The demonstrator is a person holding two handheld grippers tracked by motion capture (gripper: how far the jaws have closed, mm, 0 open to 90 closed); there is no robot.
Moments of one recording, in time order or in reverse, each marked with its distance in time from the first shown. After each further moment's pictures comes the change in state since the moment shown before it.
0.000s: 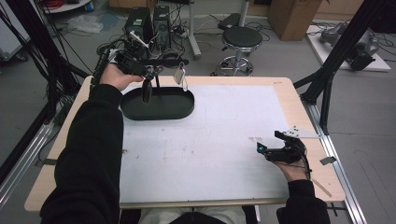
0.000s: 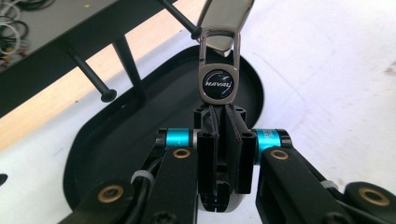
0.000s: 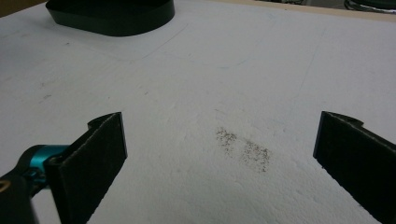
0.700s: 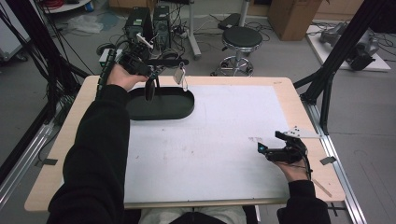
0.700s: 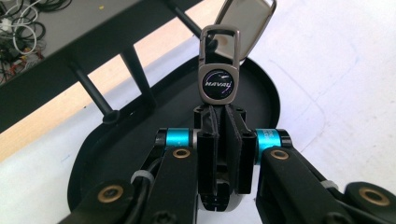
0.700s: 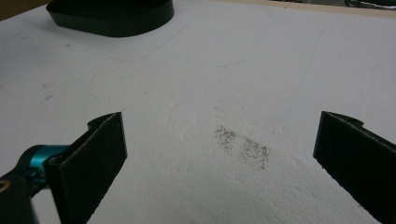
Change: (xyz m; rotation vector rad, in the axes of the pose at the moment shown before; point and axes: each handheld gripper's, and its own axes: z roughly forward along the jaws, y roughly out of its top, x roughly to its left) left arm 0.000 0.005 0.017 -0.001 0.045 -0.014; right arm -0.002 -0.001 -0.001 0.002 0.004 0.018
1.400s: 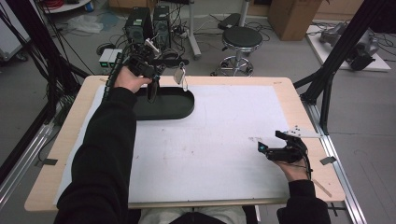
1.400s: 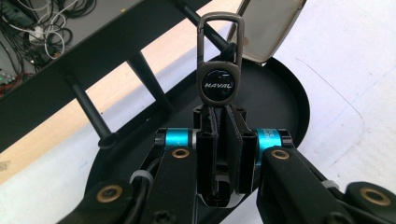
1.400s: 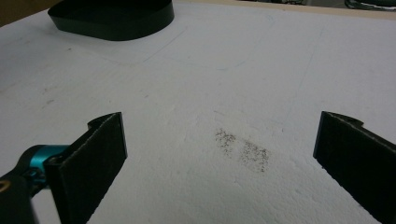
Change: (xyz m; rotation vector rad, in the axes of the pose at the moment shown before) left arm -0.005 0.003 0.021 -0.001 0.091 0.045; right arm -0.001 0.001 -0.001 -0.011 0.002 0.003
